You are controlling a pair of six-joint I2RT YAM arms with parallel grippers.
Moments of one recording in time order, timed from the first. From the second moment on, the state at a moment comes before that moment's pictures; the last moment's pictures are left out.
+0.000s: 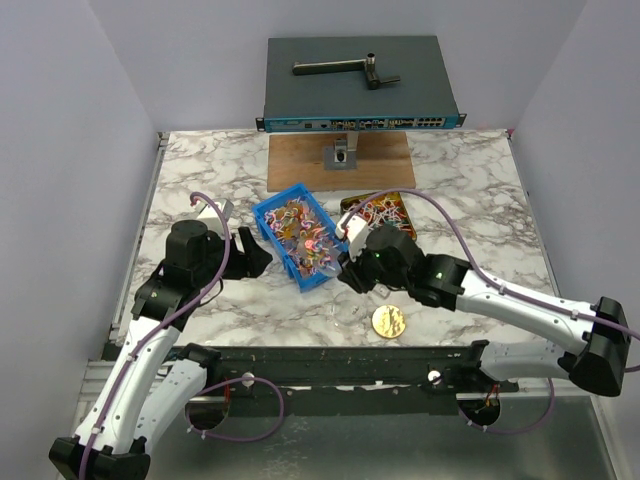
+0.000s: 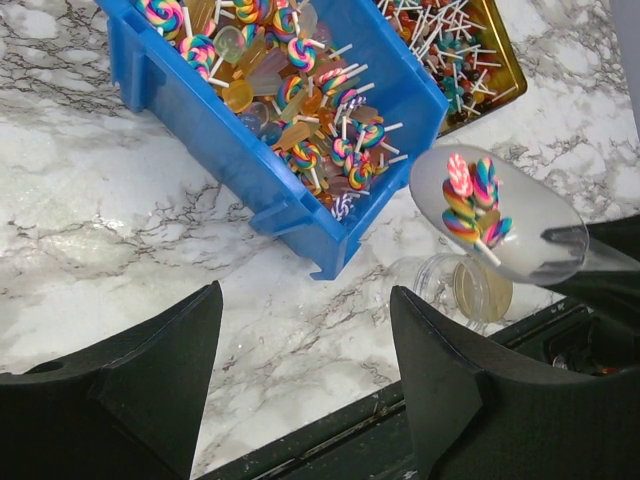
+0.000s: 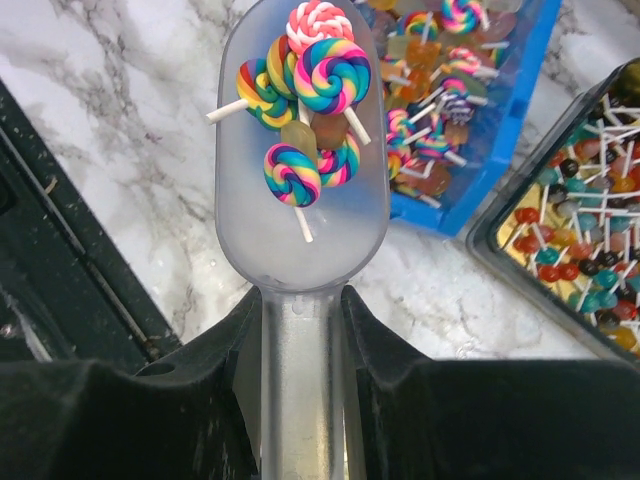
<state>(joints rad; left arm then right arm) -0.29 0.69 0.78 -0.61 0.27 -0.39 1.00 1.20 0.94 -0.32 0.05 0.03</state>
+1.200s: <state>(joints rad) -0.29 0.68 0.77 -0.61 0.26 -0.39 1.37 1.08 1.01 -0.91 0.41 0.62</state>
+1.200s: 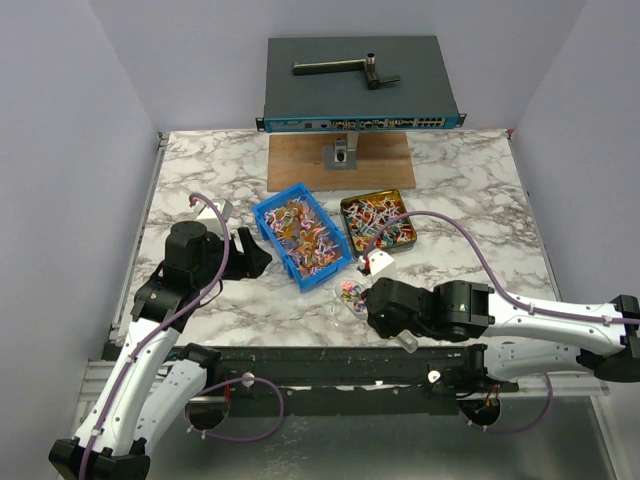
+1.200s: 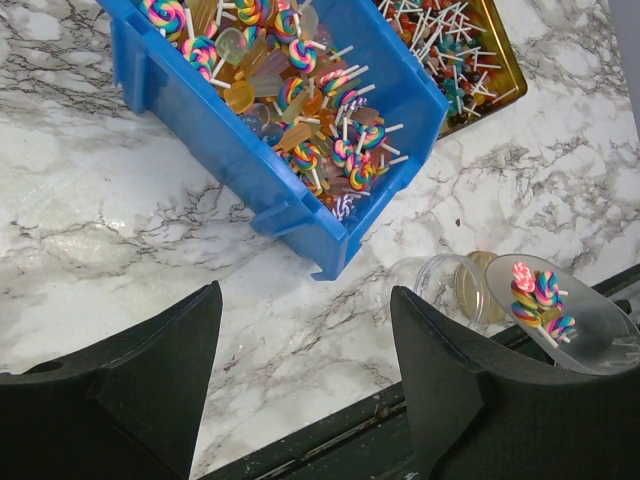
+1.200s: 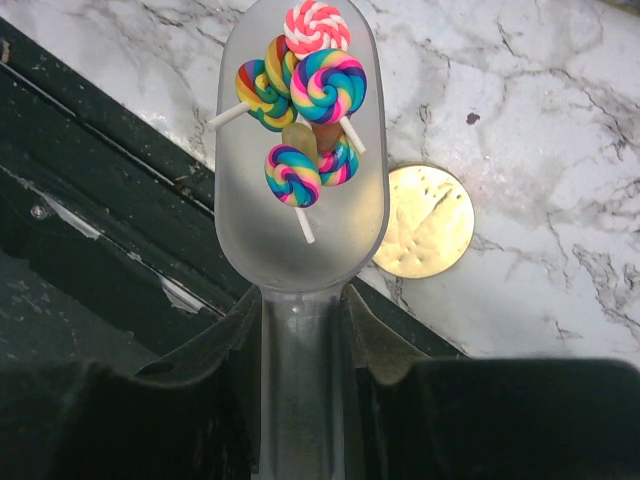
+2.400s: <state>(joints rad) -0.29 0.66 0.76 -0.61 0.29 -0.39 1.37 1.34 1.17 -1.14 0.30 0.74</state>
